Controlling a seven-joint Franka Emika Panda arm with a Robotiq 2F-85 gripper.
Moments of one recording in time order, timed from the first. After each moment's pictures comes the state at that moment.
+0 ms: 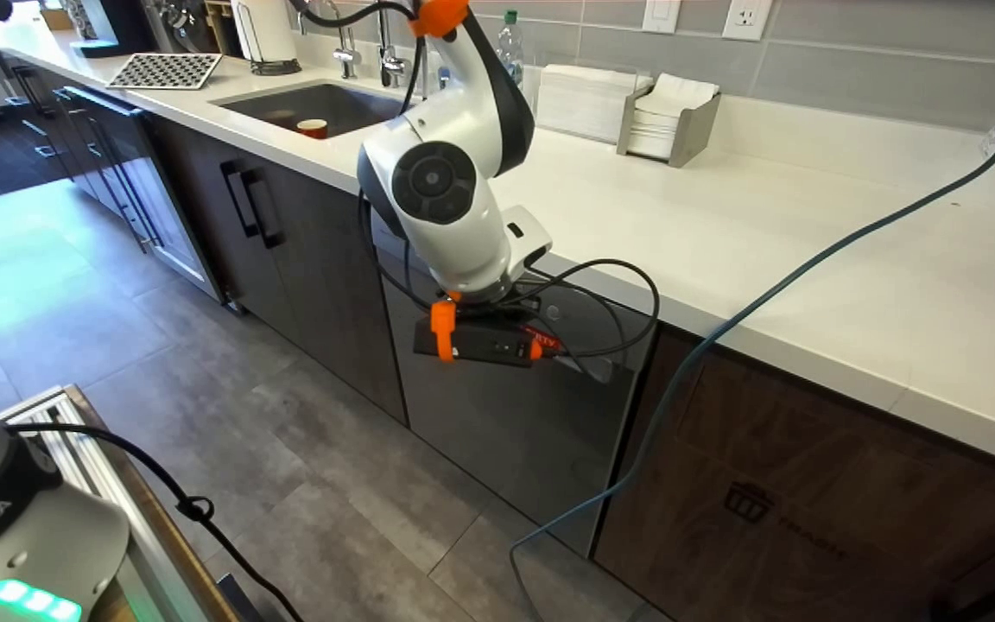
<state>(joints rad) 0.25 0.49 -0.41 -2.31 1.95 2.70 -2.42</state>
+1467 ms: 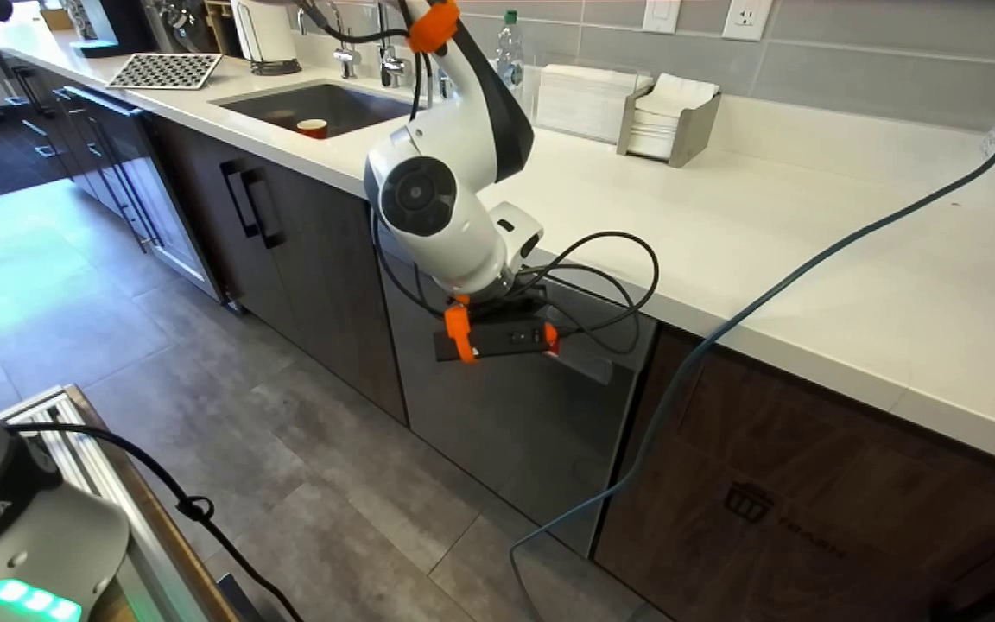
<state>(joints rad) 0.45 0.61 -0.59 -2.25 2.21 2.65 -2.71</state>
